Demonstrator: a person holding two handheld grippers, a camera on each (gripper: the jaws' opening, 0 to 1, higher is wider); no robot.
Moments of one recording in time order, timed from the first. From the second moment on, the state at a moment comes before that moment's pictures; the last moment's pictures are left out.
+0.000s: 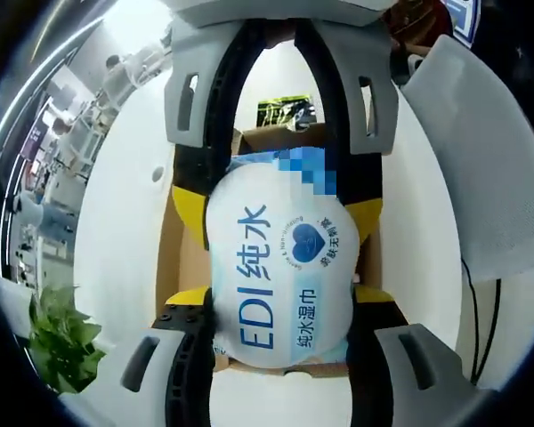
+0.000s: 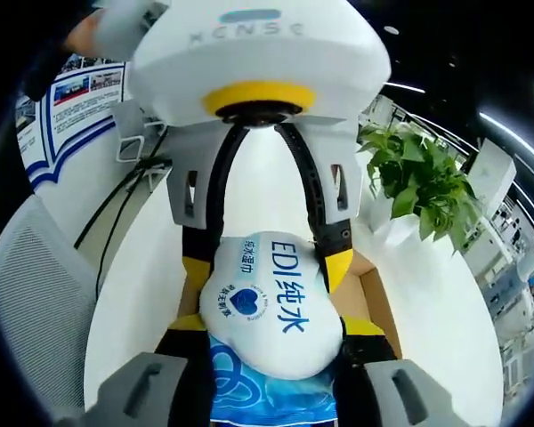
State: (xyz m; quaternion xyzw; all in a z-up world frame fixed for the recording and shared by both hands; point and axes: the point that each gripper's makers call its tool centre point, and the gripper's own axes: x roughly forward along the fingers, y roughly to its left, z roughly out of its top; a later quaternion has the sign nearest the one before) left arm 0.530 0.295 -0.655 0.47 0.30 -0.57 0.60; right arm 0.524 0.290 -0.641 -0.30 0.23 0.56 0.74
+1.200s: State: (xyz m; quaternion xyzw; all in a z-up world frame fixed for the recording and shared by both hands) left arm 0.514 0.186 -0.645 0.48 0.29 -0.60 0.57; right arm 0.510 0.183 -0.630 -0.30 0.25 0.53 0.75
